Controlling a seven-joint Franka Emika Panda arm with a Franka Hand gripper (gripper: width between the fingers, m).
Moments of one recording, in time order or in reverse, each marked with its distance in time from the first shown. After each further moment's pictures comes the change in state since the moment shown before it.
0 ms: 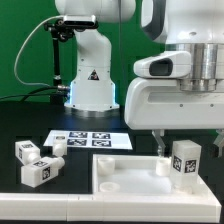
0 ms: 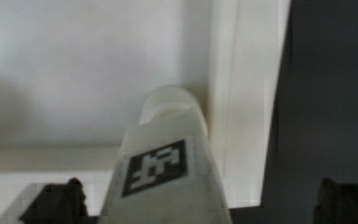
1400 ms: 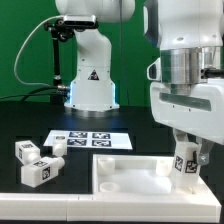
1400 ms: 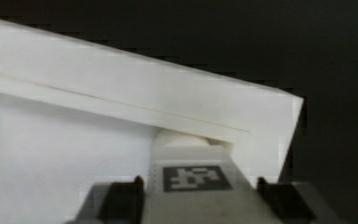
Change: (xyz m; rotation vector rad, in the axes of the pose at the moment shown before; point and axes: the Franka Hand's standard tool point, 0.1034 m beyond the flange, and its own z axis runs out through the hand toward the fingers) arm 0.000 -0.004 0.005 0.073 -0.024 1.213
